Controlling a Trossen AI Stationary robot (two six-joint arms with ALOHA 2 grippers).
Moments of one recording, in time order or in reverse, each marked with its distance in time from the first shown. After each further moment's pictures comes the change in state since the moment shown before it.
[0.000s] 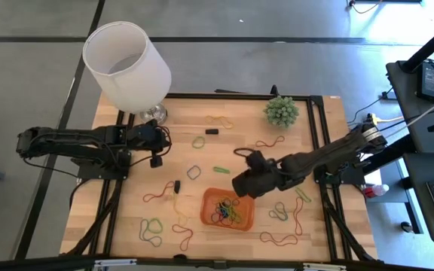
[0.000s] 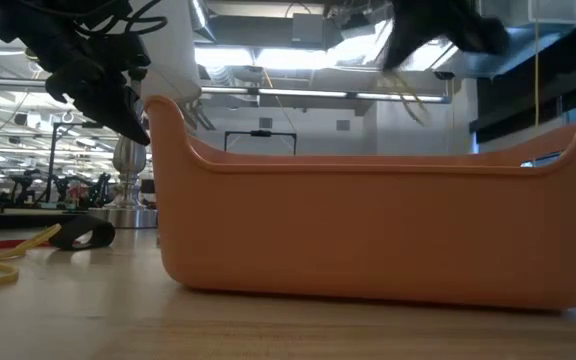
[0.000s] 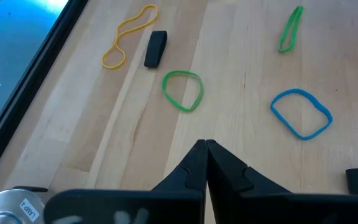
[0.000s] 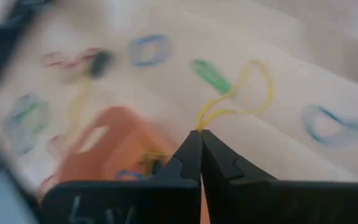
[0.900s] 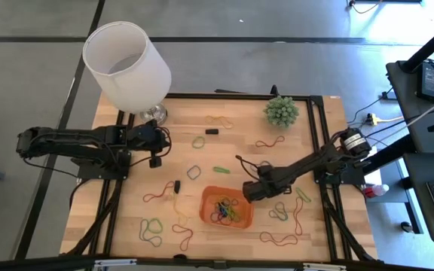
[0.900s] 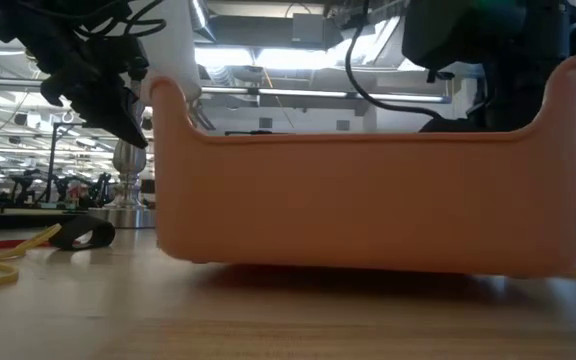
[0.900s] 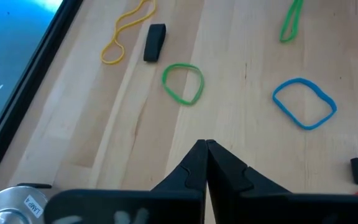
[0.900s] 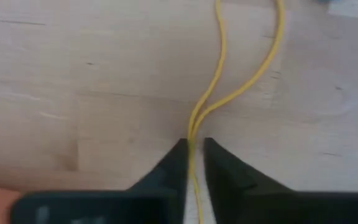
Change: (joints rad) left arm 0.000 0.000 -0.001 -0.021 -0.002 0.024; right arm -0.020 0.203 -0.347 0.090 -0.408 0.512
